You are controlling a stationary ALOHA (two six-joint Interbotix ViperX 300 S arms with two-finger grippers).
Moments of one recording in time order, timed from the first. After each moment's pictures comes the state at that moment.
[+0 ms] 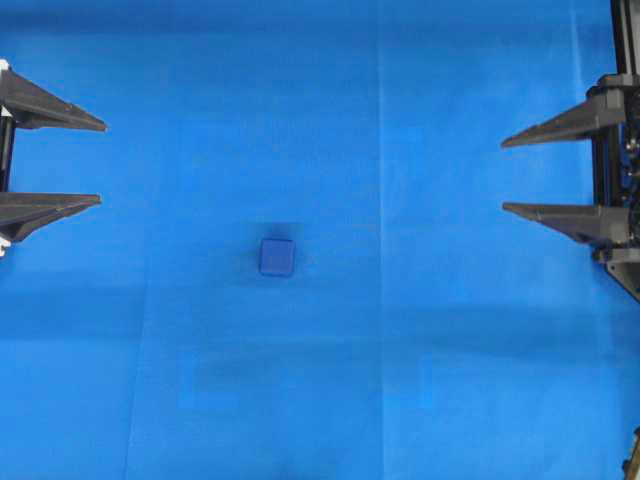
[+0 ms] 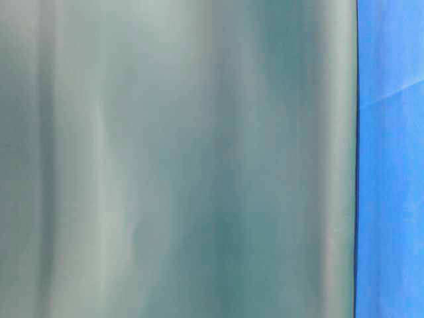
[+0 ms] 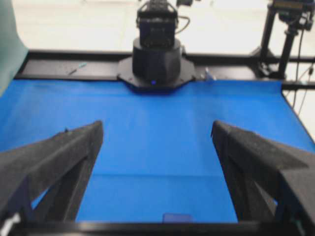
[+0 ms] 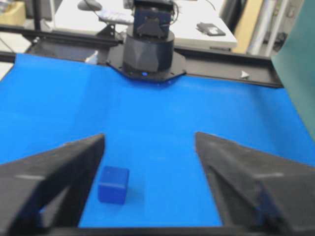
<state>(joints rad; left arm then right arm) 0.00 -0.97 1.17 0.00 -0.27 -0.01 0.00 -0.94 1.15 0.01 -0.22 0.04</state>
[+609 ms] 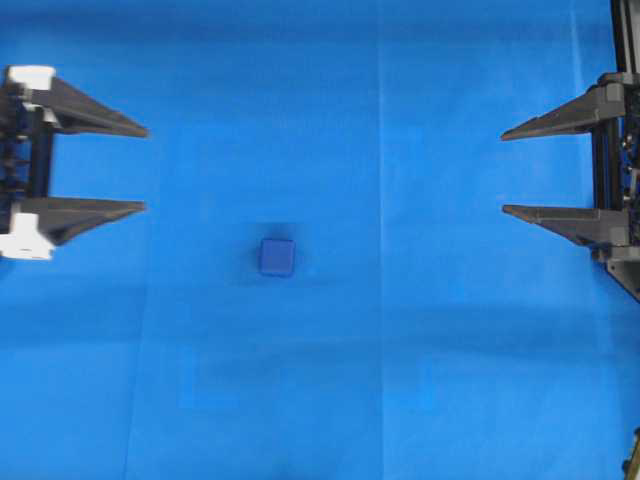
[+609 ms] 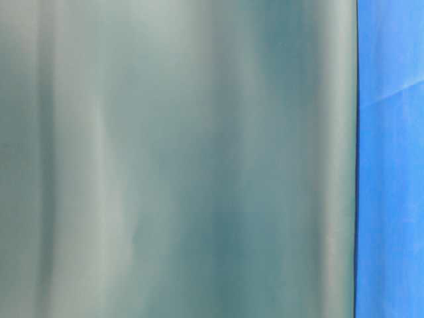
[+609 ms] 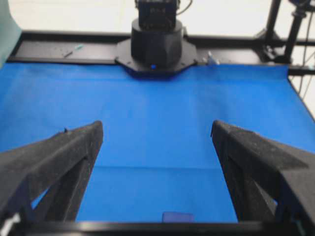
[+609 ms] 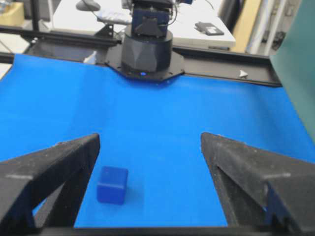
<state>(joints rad) 0.00 -0.75 1.09 0.00 -0.35 -0.02 0.00 -0.94 1.15 0.01 -0.22 0.04</state>
